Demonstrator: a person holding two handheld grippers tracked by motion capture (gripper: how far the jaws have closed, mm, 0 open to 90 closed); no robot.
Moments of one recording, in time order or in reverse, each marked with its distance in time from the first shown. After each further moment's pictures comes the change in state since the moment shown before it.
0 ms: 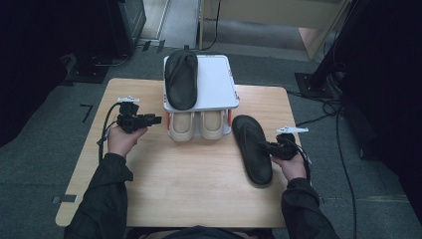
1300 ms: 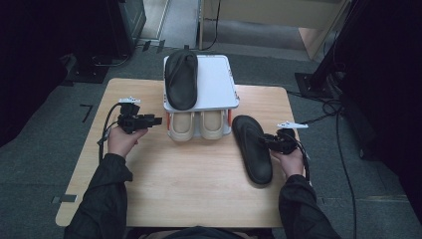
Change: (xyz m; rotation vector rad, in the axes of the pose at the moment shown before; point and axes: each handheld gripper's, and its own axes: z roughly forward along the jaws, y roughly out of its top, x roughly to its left) left arm 0.000 -0.002 0.003 0.010 0.015 0.031; right arm -0.023 0.007 0.020 -0.047 -0.062 0.014
